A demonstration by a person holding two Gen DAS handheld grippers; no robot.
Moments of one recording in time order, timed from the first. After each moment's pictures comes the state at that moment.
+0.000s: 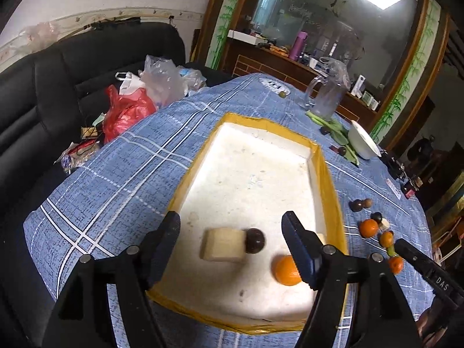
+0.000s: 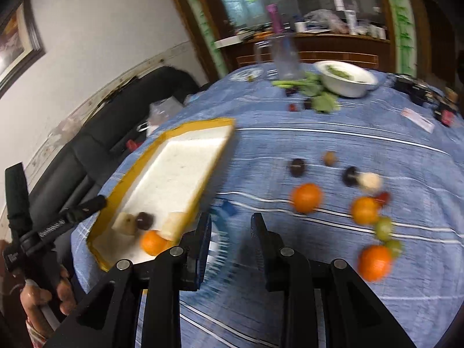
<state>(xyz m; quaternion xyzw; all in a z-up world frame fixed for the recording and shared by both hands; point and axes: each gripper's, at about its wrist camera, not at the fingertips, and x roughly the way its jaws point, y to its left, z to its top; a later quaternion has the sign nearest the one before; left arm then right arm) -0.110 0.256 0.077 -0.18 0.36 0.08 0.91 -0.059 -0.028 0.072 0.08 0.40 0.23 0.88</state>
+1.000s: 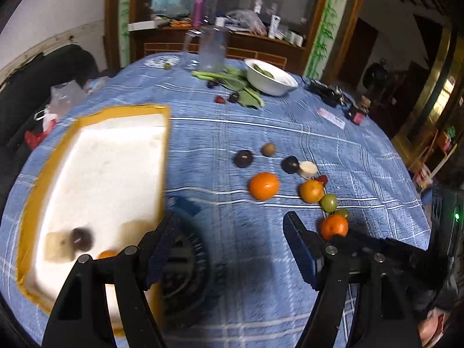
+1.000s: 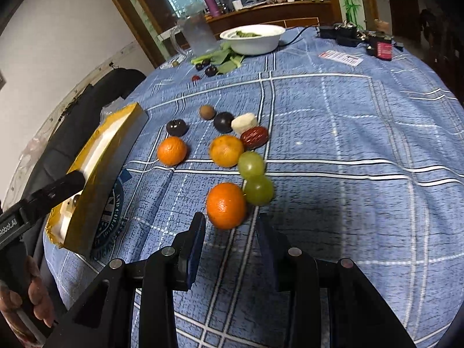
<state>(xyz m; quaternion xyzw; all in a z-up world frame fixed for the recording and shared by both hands) -0.053 0.067 0.074 -0.04 0.42 -0.07 0.90 -0.060 -0.142 0.015 0.12 0.46 0.16 0.87</state>
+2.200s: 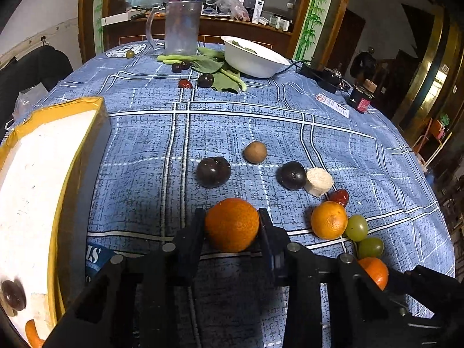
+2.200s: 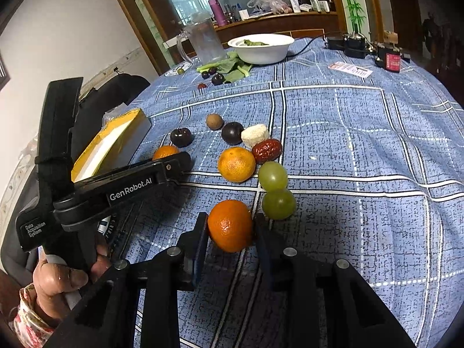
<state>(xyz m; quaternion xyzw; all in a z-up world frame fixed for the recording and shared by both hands) 0.020 0.034 0.012 -0.04 0.42 -0.11 0.90 -0.054 -0.130 0.014 0.11 0.42 0.16 0.88</state>
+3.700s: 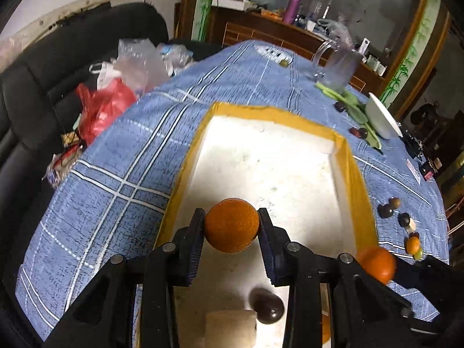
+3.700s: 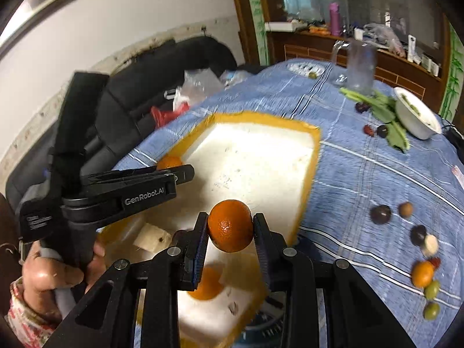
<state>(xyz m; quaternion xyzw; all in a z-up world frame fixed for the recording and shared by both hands) -0.006 0.277 0.043 -0.14 0.45 0.06 0.88 -0.019 0.109 0.065 -0.04 0.42 0.31 0.85</state>
